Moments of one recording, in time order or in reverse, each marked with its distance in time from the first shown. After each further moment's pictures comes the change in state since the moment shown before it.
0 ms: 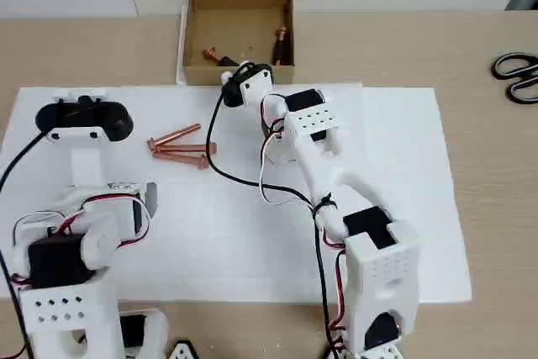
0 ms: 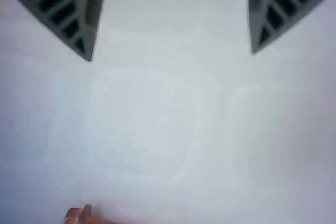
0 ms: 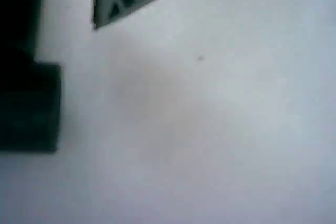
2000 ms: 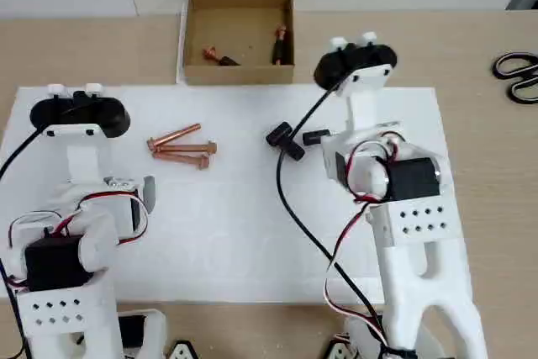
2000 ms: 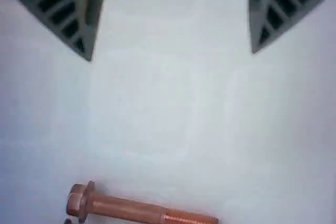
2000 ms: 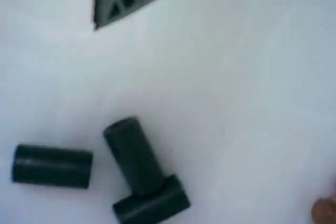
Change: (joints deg) left arm 0.0 0.0 -1.3 -1.1 0.0; right arm 12.0 -60.2 34.0 1.5 -18.7
